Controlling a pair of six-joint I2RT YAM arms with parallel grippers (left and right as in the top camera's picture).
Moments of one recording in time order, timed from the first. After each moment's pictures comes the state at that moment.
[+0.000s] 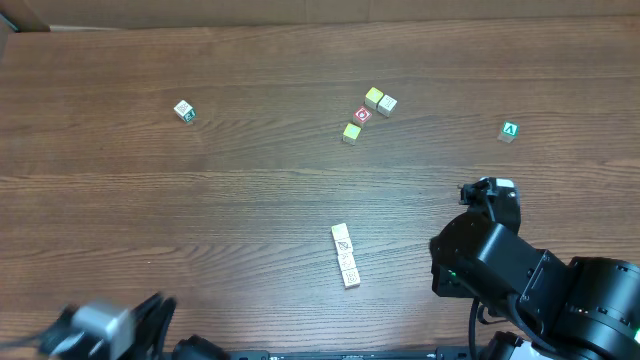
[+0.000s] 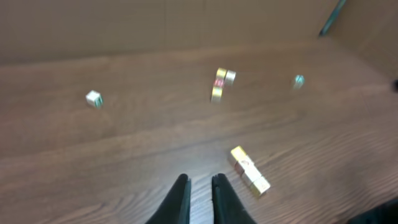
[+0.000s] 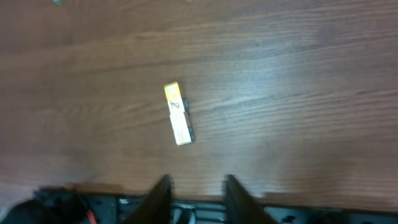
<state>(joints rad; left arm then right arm) -0.51 0.45 1.47 -1.43 -0.10 -0.21 0.98 1.11 1.62 -1.62 0.28 0.99</state>
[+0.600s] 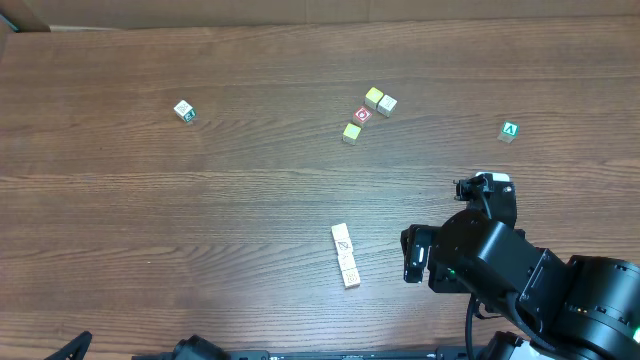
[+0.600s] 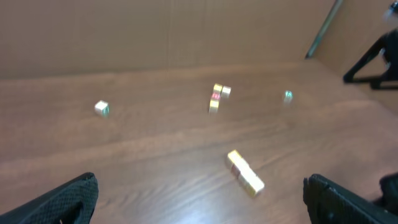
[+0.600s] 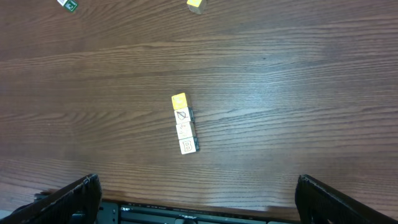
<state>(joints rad) -0.51 0.35 1.61 -1.57 -0.10 -0.21 0.98 1.12 1.62 -1.58 0.30 0.96</state>
